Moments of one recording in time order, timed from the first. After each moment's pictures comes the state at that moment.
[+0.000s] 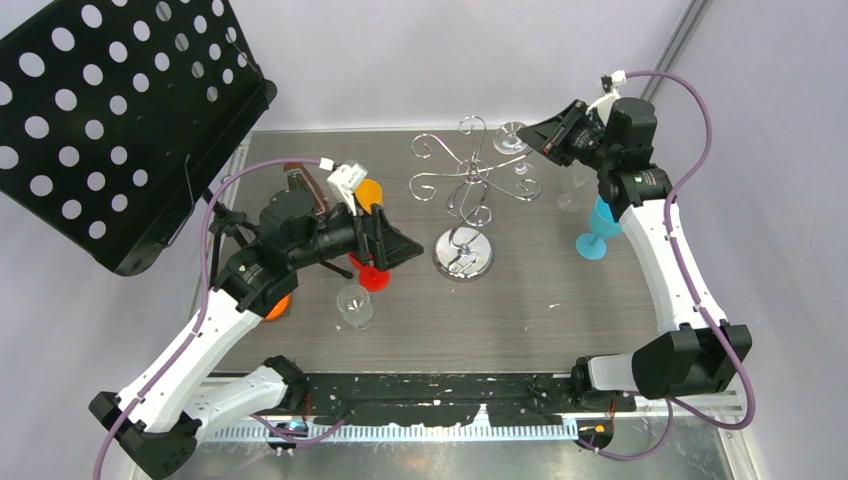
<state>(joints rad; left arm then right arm) -0.63 0.93 1.10 -0.39 0.44 -0.52 0.09 1.34 1.40 -0.28 -0.49 0.79</state>
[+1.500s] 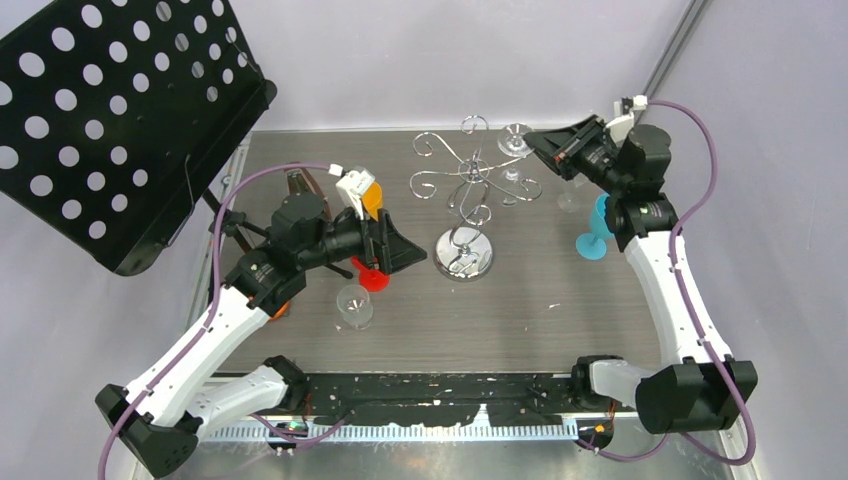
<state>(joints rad) -0.63 0.95 1.03 -0.35 0.46 -0.53 0.02 1.16 1.17 -0.07 -0.55 1.13</state>
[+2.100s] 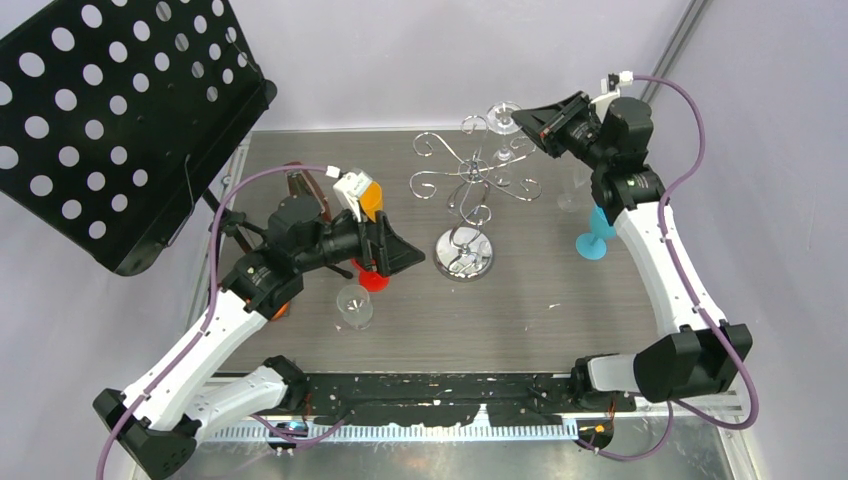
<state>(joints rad) -0.63 0.93 1.02 -0.35 0.46 -0.53 0.12 1.31 1.34 -0.12 -0.43 1.10</state>
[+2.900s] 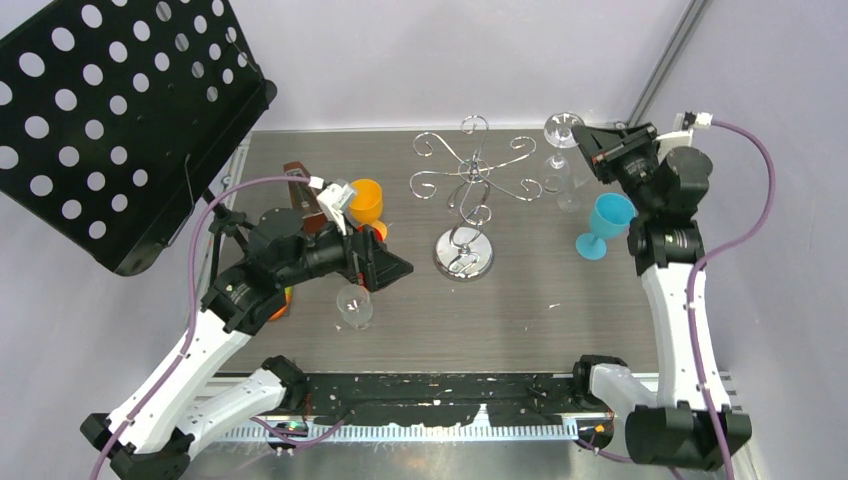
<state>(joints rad) -0.63 0.83 1.02 -0.46 0.42 -0.47 -0.11 1.05 1.14 -0.06 -0.37 1.12</state>
